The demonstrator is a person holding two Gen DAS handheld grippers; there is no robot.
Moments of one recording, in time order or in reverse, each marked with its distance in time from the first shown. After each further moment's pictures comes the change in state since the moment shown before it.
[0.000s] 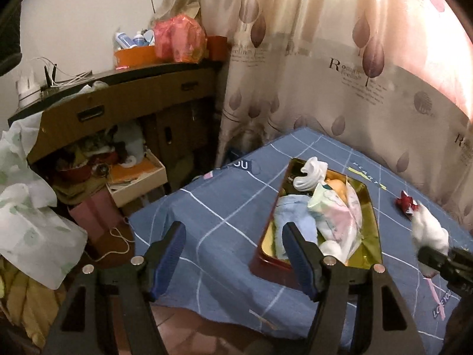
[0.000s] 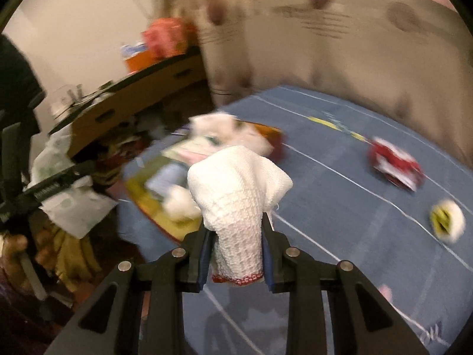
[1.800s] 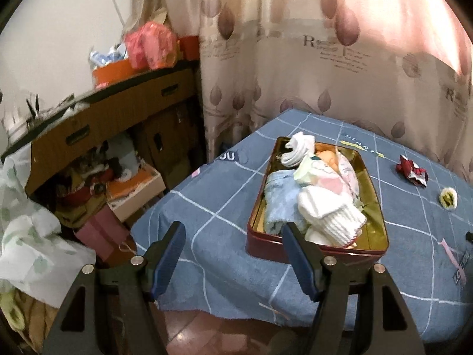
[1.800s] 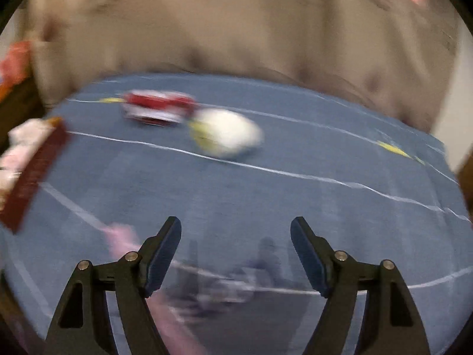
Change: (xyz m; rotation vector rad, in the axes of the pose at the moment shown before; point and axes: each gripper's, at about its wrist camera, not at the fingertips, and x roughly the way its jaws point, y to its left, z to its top) left arm 0.005 -0.034 -0.015 0.199 0.007 0.014; right arm -0.070 -0.166 -0.087 0.330 0.049 -0.647
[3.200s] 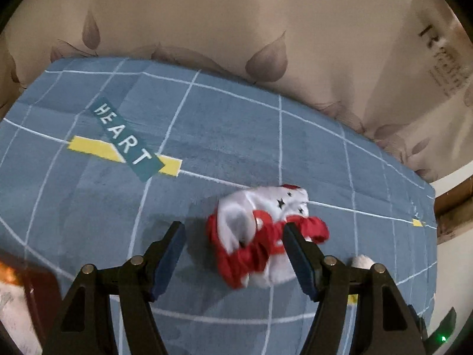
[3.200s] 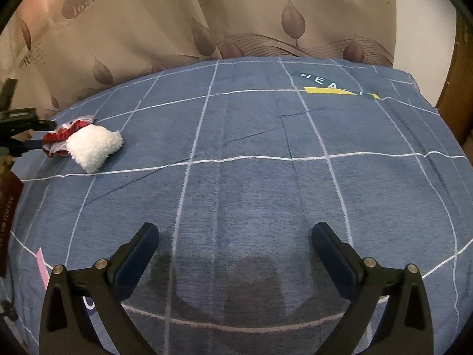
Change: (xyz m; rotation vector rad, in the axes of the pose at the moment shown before) left arm 0.235 -0.371 0.134 0.158 0.503 -0.565; right arm 0.037 -0.142 -0.018 0.284 0.065 -0.046
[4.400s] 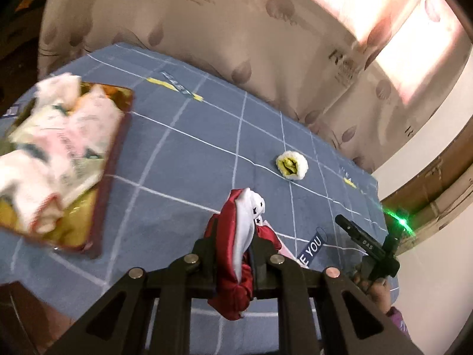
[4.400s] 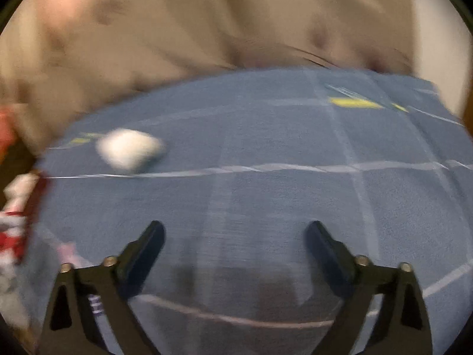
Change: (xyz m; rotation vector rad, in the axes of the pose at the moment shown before) left arm -0.194 0.031 -0.237 -0.098 -0.228 -0.180; right arm -0.013 0.004 0.000 -0.028 -0.042 0.145
